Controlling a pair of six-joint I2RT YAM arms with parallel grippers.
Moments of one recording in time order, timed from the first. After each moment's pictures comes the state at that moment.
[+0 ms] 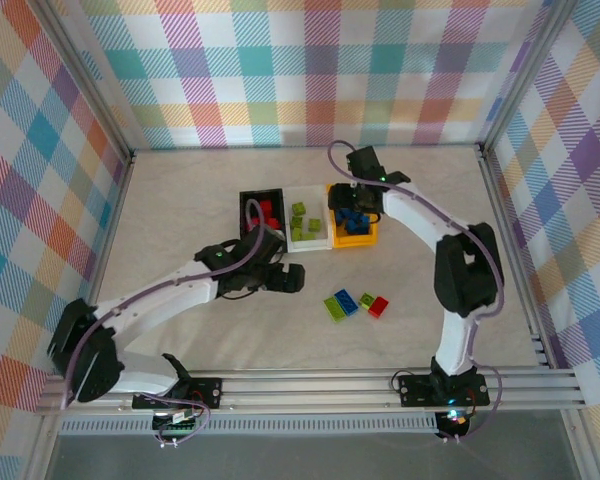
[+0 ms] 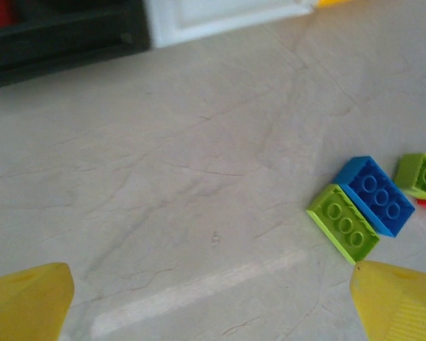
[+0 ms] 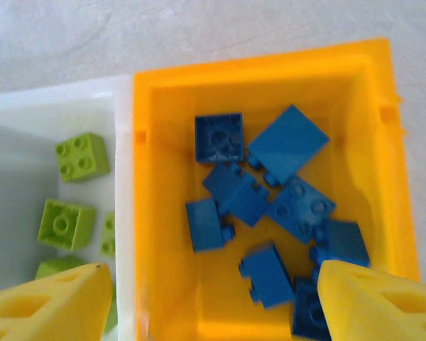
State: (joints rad) left arm -0.80 1.37 1.01 -0.67 -0.04 -0.57; right arm 0.44 1.86 1.50 -0.59 0.02 0.41
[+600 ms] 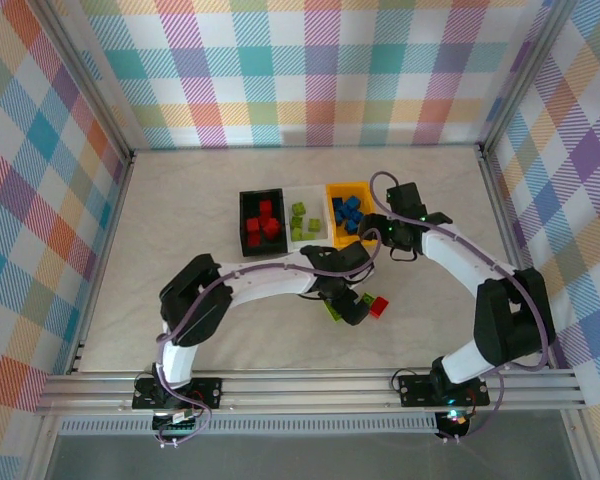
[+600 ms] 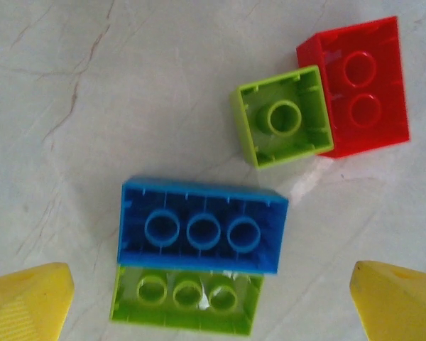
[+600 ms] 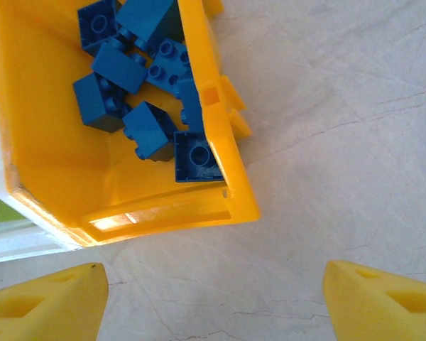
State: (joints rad) left arm -1.06 1.98 1.47 -0.72 0.01 -0.19; right arm 0.33 1.50 1.03 -0.47 -0.05 0.50
